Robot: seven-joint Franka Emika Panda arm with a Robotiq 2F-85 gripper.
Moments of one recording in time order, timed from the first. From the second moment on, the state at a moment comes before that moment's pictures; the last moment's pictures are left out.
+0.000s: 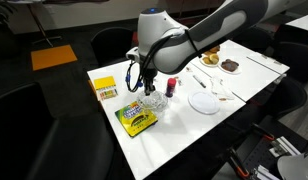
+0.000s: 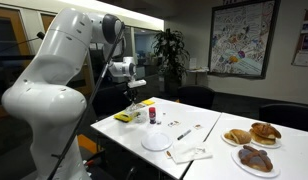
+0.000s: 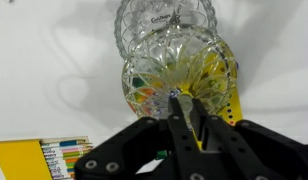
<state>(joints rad) 0.19 0.57 0.28 -1.79 -0.22 2.37 -0.71</state>
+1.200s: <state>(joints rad) 0.13 0.48 0.24 -1.98 -0.22 2.52 -0.66</state>
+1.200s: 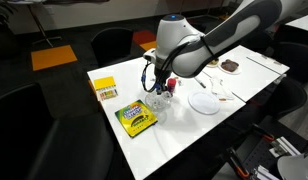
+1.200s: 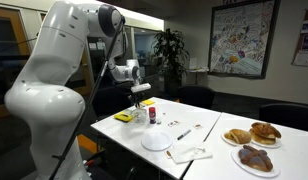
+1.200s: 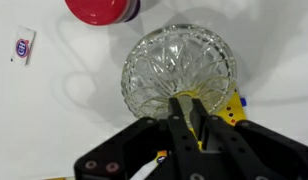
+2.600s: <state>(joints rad) 0.08 0.54 0.27 -1.98 -0.16 2.60 -0.80</state>
